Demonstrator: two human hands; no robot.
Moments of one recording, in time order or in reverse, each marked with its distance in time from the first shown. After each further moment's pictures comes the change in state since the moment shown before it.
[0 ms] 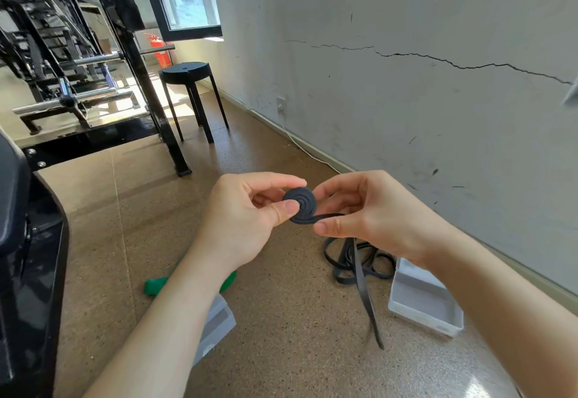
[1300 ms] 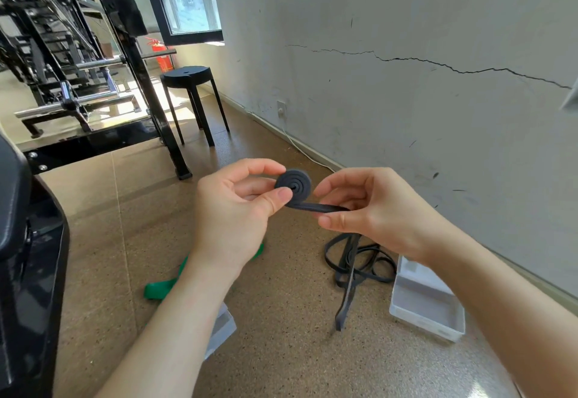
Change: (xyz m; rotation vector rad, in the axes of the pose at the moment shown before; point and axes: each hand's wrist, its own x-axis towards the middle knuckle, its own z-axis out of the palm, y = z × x) left_hand -0.003 0.009 0.005 -0.236 0.218 -0.025; right_hand 0.004 -0.001 -0.003 0.017 0.081 -0.064
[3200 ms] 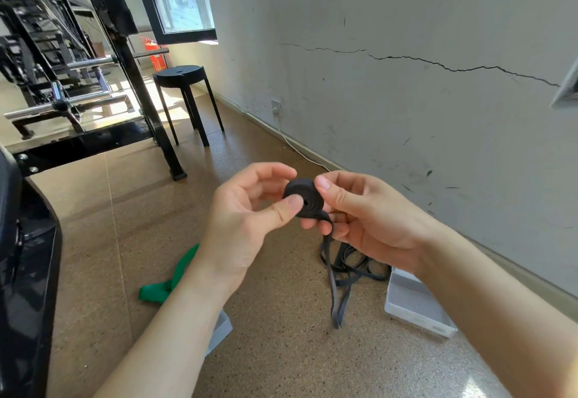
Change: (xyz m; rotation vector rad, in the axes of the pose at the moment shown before) left_hand -0.004 -0.010 0.001 -0.169 -0.272 -0.013; right_hand 0.002 0.014 0.005 0.631 -0.187 0.157
